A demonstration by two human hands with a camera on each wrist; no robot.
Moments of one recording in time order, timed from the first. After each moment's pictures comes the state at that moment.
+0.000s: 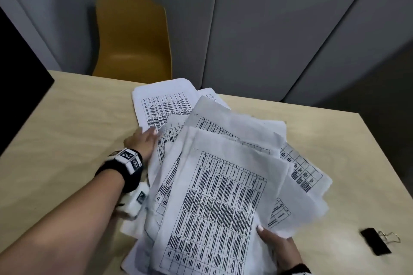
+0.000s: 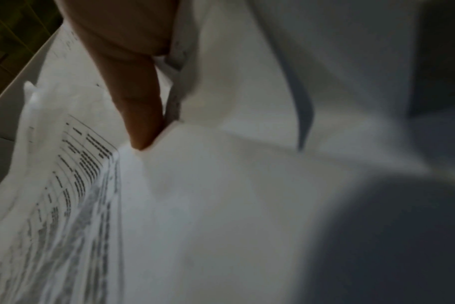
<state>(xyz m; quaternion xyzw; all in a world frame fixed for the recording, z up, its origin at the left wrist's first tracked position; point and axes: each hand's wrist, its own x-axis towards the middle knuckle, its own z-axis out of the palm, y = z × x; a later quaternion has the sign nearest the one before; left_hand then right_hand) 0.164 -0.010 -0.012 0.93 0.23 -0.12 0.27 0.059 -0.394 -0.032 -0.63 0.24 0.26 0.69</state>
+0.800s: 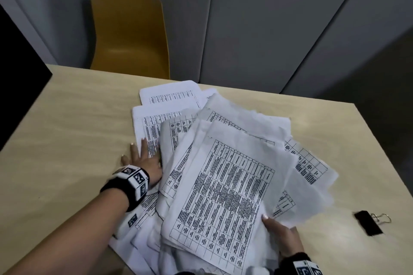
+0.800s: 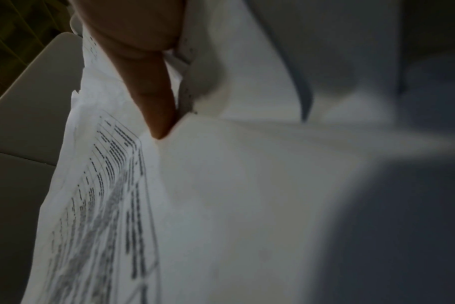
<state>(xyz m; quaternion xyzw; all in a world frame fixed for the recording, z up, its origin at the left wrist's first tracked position) 0.106 -0.054 -0.022 0.94 0.18 -0.24 0.13 0.044 -0.399 -0.030 -0.64 0.34 0.18 0.67</state>
